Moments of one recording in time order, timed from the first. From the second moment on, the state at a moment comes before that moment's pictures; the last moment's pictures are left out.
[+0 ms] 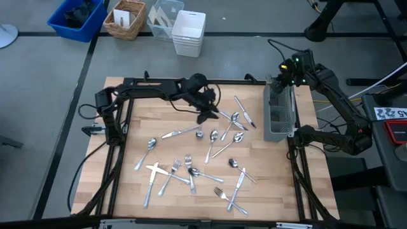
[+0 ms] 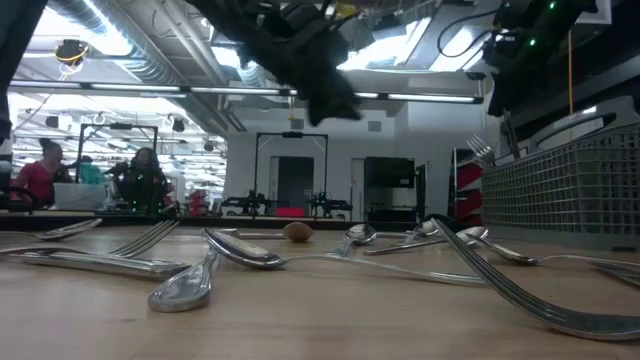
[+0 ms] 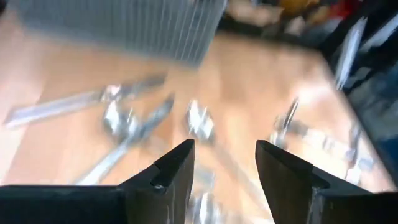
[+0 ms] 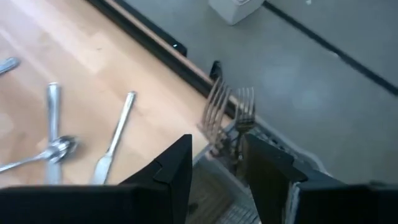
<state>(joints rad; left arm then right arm) 0.35 1.79 1.40 -0.34 0.48 0.09 -1.09 1.05 1.14 -0.93 -0.11 -0.24</state>
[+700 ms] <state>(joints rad) 0.17 1.81 1.40 -0.82 0.23 0.10 -1.09 0.92 1.27 -1.08 -0.57 -0.14</state>
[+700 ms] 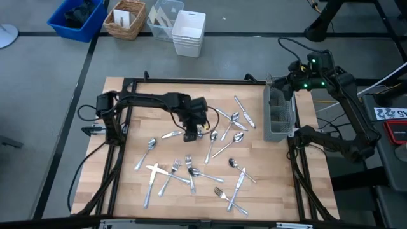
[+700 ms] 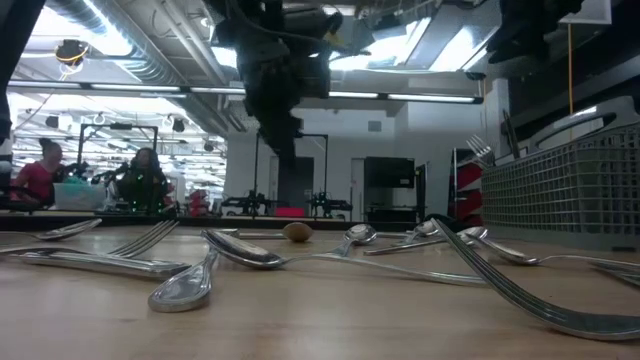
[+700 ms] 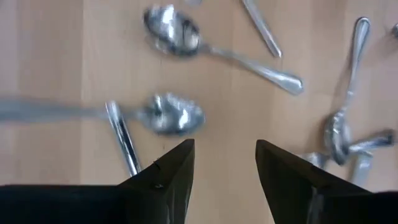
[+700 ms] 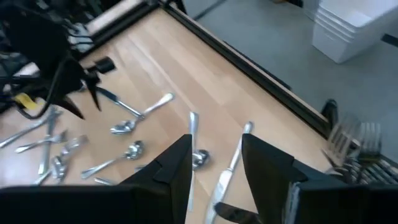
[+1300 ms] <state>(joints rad) -0.01 1.95 1.40 -0.73 -0.13 0.23 -1.09 0.88 1.27 -1.08 -0.58 -0.14</state>
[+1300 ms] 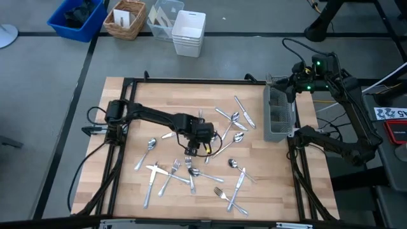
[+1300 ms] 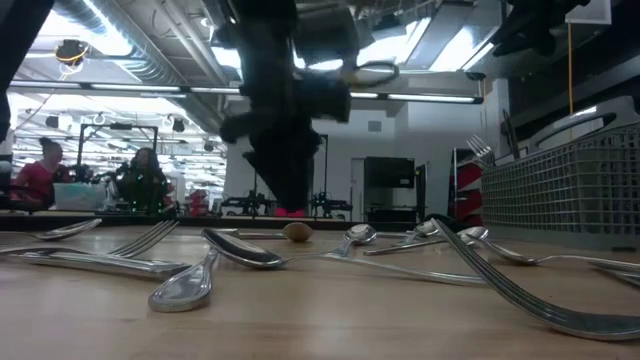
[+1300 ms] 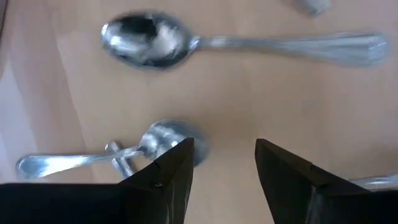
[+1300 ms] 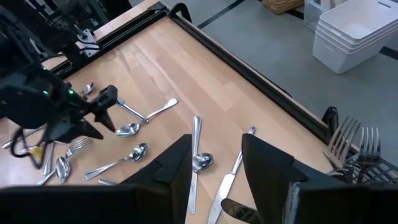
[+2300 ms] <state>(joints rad) 0.02 2.05 1.40 -0.70 -0.37 0.22 -1.09 0.88 1.27 -1.13 -0.65 -0.14</state>
